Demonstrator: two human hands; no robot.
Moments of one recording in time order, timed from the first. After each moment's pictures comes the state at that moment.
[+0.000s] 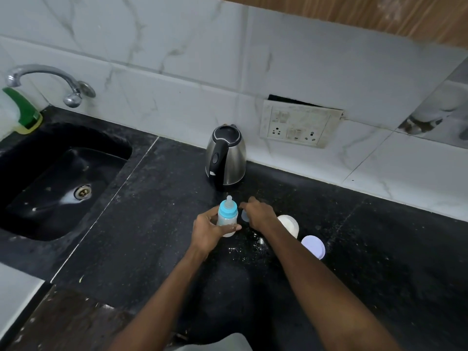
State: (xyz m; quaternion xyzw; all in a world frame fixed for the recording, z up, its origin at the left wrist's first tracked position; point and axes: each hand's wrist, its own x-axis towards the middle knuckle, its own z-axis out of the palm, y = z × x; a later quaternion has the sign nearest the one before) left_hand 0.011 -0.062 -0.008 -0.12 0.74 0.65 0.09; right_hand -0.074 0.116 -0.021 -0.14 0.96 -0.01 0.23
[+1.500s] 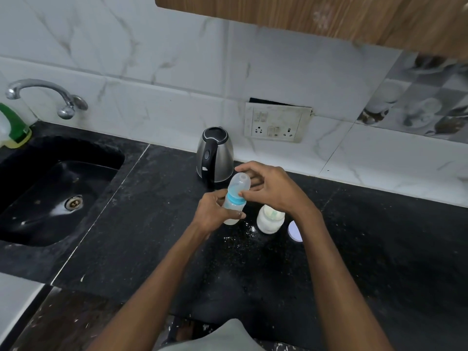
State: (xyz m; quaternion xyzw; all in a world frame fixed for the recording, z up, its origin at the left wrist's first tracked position) left_hand 0.033 -0.055 0.071 0.01 0.76 0.63 0.13; right_hand 0.038 0.135 0.180 -0.16 0.89 -0.43 0.06
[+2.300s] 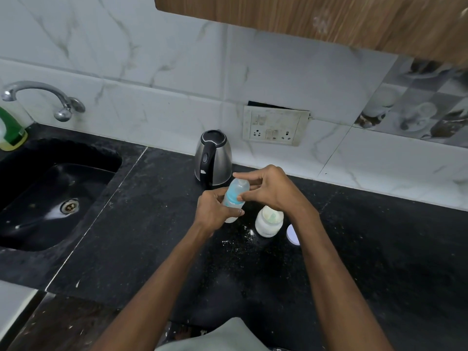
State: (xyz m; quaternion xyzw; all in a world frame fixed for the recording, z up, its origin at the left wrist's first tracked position) left_hand 0.029 -0.045 0.083 0.00 0.78 0.62 0.08; right_hand 0.027 0.132 0.178 -0.08 0.89 -0.45 0.08
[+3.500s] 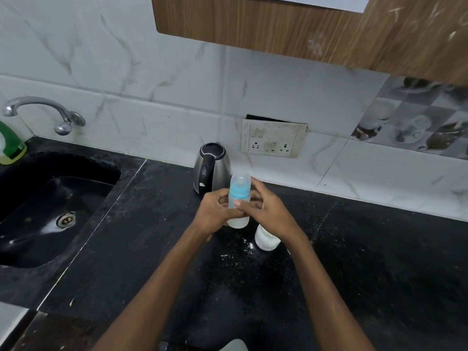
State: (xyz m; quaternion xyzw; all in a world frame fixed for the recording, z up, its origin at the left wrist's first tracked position) left_hand 0.014 -0.046 0.110 0.05 0.69 0.71 0.13; right_hand 0.042 0.129 0.148 -0.06 0.85 -0.53 0.06
